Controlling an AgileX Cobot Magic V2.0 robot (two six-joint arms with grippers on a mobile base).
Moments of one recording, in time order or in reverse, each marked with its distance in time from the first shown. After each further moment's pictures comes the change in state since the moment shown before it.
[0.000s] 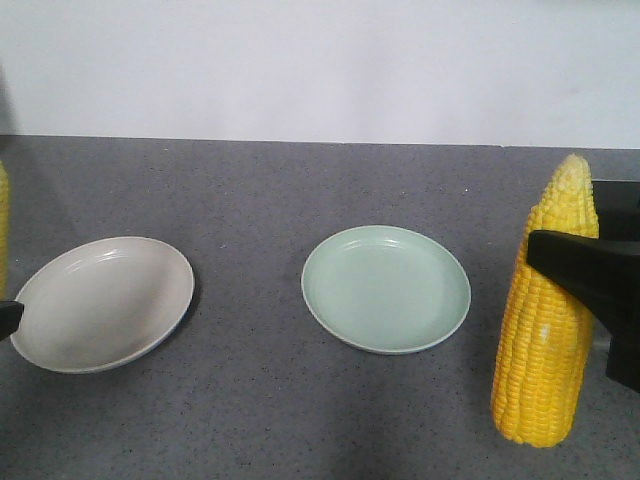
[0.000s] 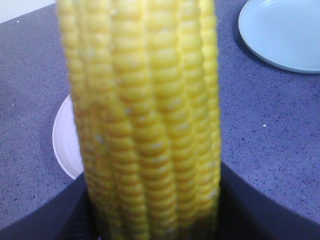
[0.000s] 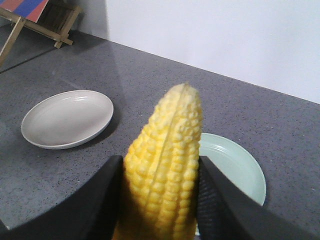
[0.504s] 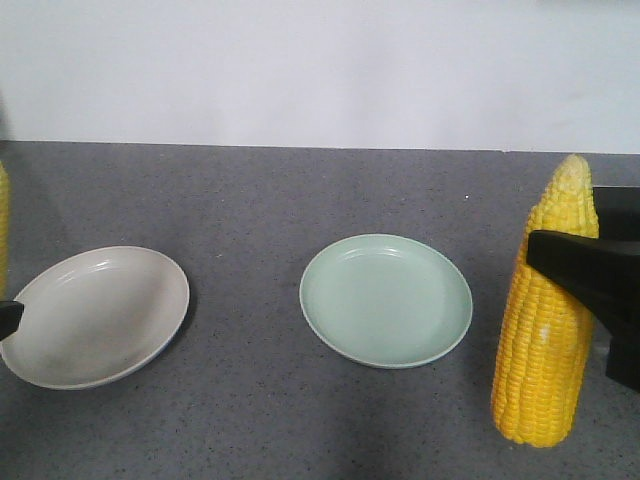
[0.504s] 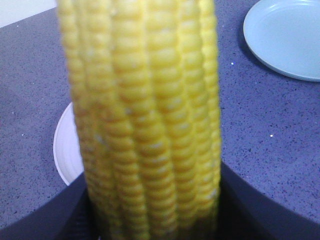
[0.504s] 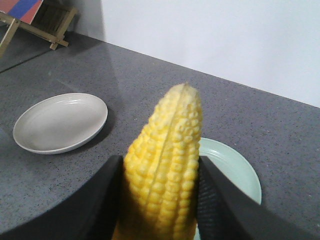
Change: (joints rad) left arm 0.000 0.000 0.000 0.000 0.000 0.000; right arm 0.000 0.000 0.000 0.000 0.000 0.000
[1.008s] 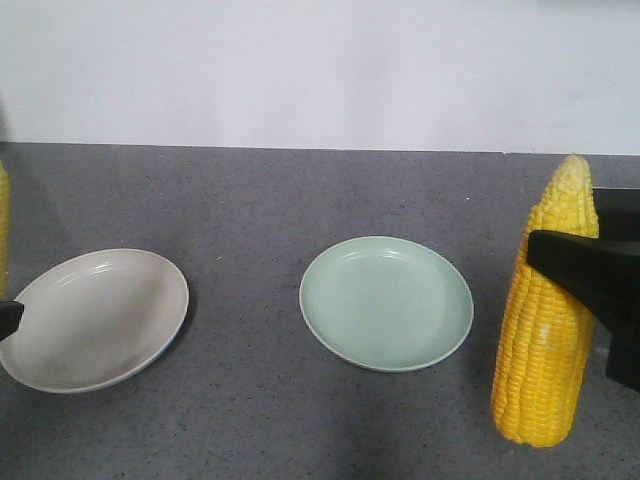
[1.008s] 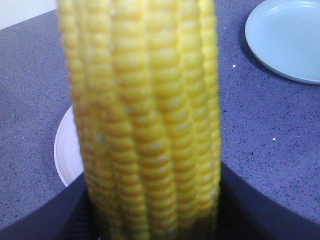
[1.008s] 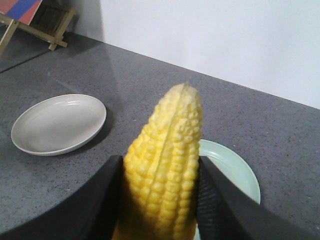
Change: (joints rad) left arm 0.000 0.000 0.000 0.000 0.000 0.000; right arm 0.000 0.000 0.000 0.000 0.000 0.000
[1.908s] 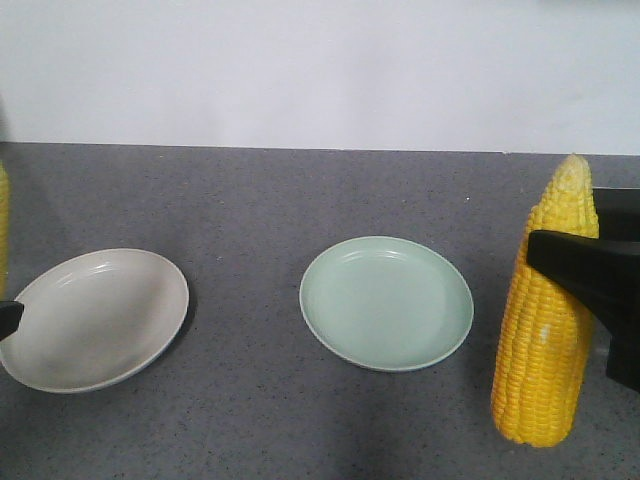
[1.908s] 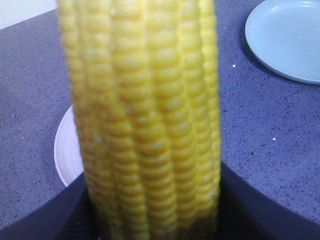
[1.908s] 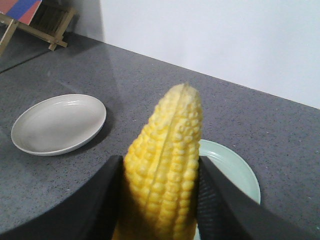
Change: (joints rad) left arm 0.000 0.000 0.000 0.000 0.000 0.000; right arm 0.000 0.000 0.000 0.000 0.000 0.000
